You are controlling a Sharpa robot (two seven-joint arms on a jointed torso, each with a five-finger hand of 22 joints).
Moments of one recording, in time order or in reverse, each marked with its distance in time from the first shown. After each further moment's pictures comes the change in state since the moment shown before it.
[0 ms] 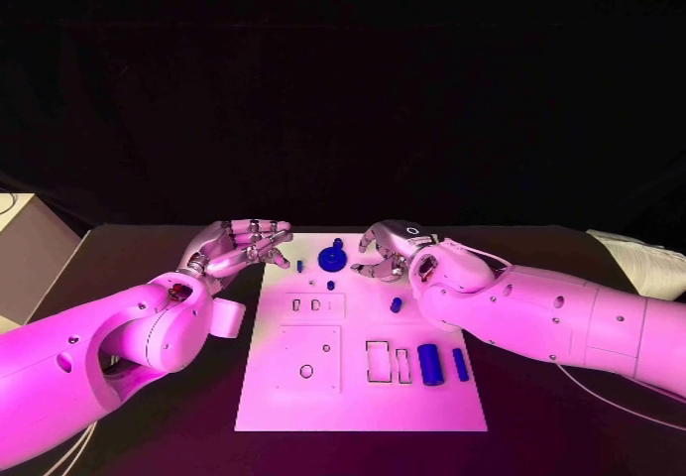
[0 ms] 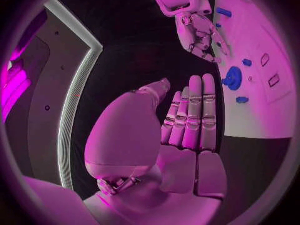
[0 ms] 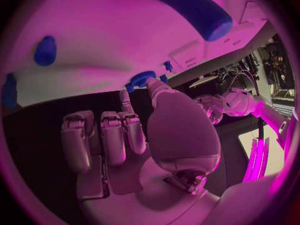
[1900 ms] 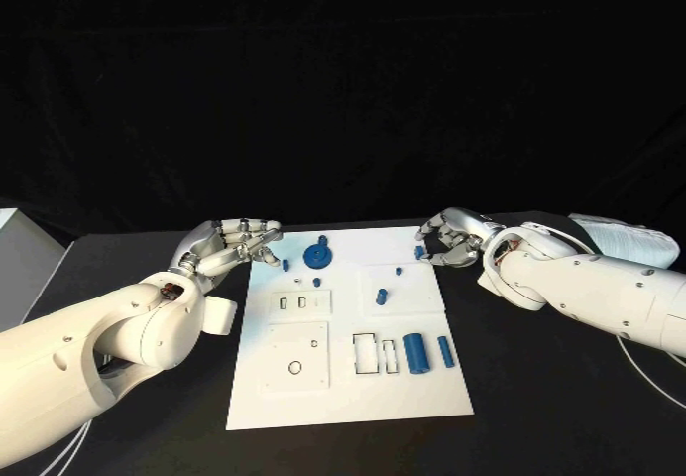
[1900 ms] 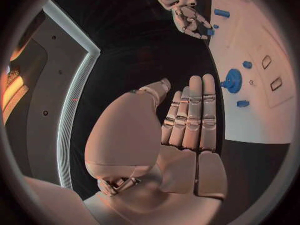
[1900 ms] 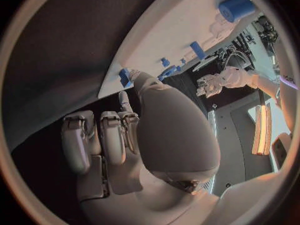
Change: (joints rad) left arm -0.017 0.011 0.000 -0.039 -0.003 0.010 0.001; left_hand 0.000 0.000 0.006 0.000 0.000 0.004 0.004 0.005 0.003 0.009 -0.002 0.000 0.001 -0.004 -0.004 0.008 0.000 0.000 -0.007 0.000 0.012 0.007; right arm -0.007 -0.204 0.011 -0.120 0.328 0.106 0.367; right_hand 0.224 -0.062 0.085 -0.086 -0.007 -0.032 0.017 -0.028 -0.015 -0.001 0.006 -0.014 0.000 0.000 0.007 0.000 0.000 0.000 0.000 0.000 0.000 0.000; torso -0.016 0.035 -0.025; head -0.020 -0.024
